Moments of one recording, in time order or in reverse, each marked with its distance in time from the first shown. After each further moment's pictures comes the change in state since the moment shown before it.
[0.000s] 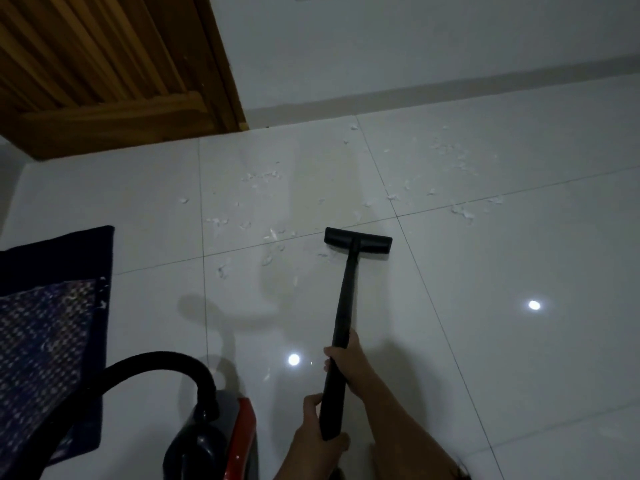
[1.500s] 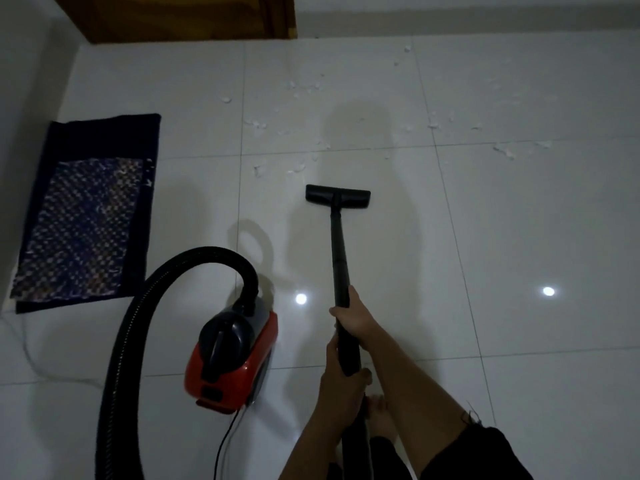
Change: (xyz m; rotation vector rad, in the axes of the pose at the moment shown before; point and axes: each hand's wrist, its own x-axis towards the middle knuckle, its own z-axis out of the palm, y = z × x) left_hand -0.065 -0.153 0.133 -0.546 0.180 0.126; right_hand -0.115 0.145 0.009 -0.461 -0.165 -0.007
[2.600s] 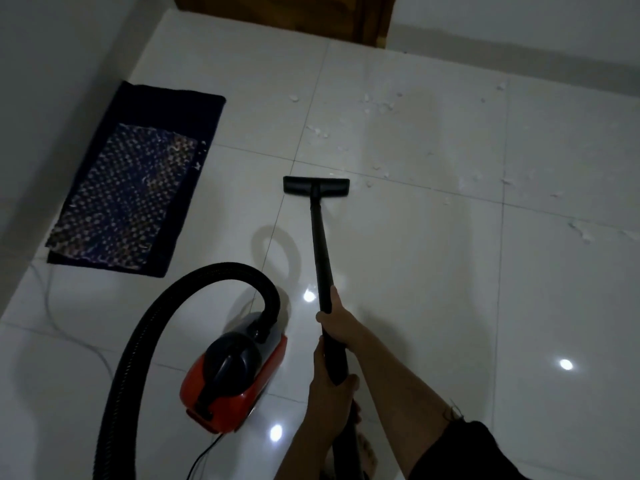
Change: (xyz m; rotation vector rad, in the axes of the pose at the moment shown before) left_hand 0.076 0.073 -0.054 -0.266 0.197 0.106; right_hand 0.086 -0.119 0.045 -0.403 -0.282 0.006
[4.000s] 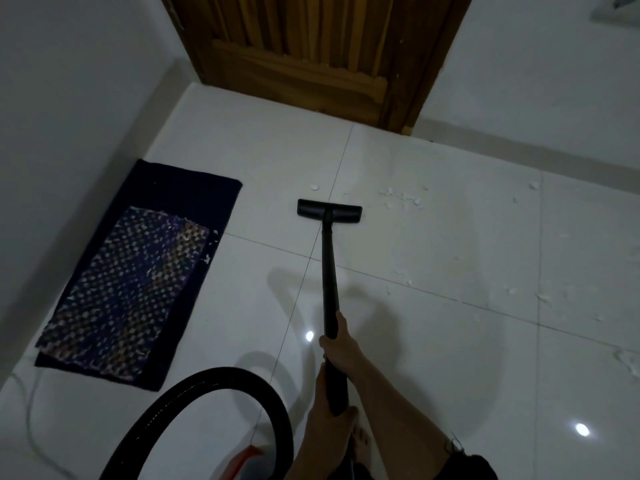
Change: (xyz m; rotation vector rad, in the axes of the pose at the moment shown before) left_hand 0.202 0.242 -0.062 -0.003 0.000 -0.035; right_hand 0.161 -0.247 -0.111 0.032 0.064 0.021
